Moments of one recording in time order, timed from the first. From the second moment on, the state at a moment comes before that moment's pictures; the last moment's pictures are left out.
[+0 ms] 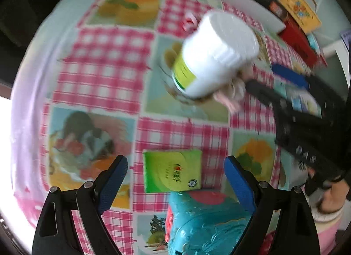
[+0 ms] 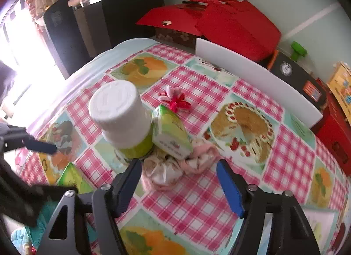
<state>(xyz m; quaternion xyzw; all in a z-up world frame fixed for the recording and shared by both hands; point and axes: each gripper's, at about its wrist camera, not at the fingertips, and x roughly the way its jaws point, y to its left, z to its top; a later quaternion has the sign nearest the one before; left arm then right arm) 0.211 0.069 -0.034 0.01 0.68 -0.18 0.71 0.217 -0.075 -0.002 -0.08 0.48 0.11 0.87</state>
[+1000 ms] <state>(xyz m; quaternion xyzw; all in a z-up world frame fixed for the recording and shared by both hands) 0.228 0.042 -0.067 0.03 0.73 -0.18 0.66 0.247 -0.060 -0.015 -0.13 0.49 0.14 0.85</state>
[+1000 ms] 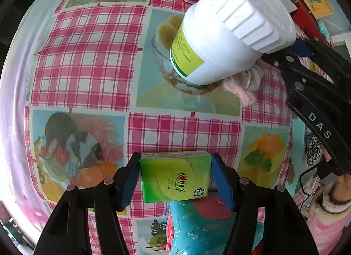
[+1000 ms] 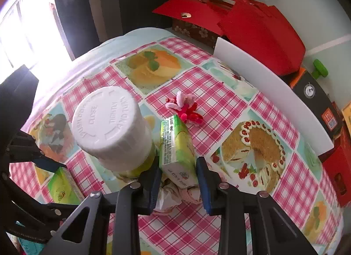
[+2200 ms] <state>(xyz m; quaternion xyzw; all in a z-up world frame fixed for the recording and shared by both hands) 0.137 0.049 0.079 -0.11 0.57 -0.20 0.79 0.056 -0.142 0.091 0.01 0.42 0.05 0.90</state>
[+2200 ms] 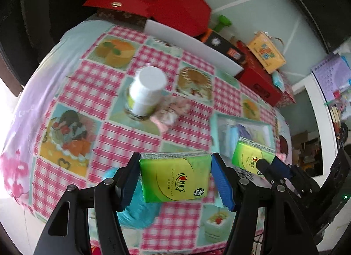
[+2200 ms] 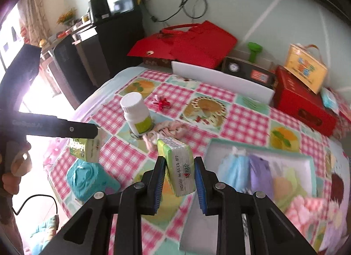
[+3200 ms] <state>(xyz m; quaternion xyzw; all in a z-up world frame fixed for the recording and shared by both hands) 0.052 -0.100 0.064 0.00 0.61 -0.26 0.75 -0.066 -0.294 0.055 0.15 0.42 -0.09 0.89</state>
